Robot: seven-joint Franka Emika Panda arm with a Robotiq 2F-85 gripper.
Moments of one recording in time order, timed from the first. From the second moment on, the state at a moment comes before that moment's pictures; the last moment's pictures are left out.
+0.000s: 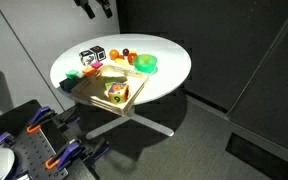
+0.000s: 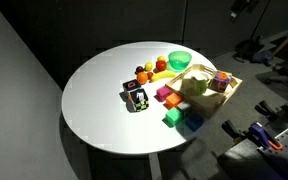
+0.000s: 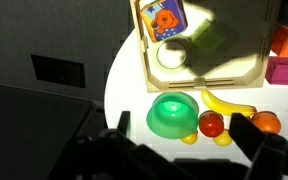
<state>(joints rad) -0.02 -0.41 0.08 -2.52 -0.14 2.39 0.05</state>
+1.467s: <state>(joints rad) 0.06 -0.32 0.08 -2.51 -0.06 2.38 0.04</state>
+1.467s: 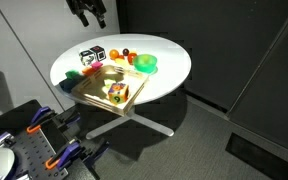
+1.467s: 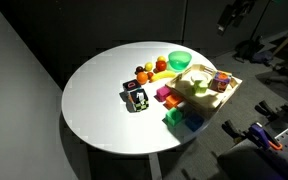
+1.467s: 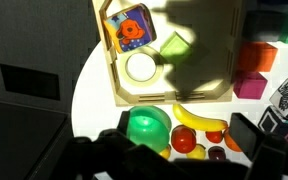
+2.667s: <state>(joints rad) 0.17 -0.07 0.17 -2.38 0.05 2.26 0.10</state>
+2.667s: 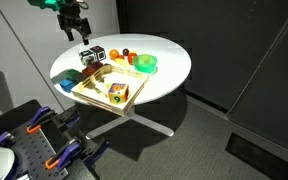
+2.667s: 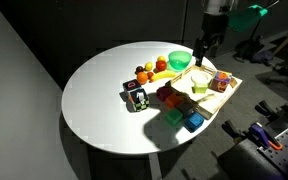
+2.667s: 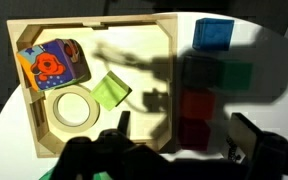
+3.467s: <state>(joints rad) 0.23 0.06 0.22 -2.36 -0.04 2.29 0.21</state>
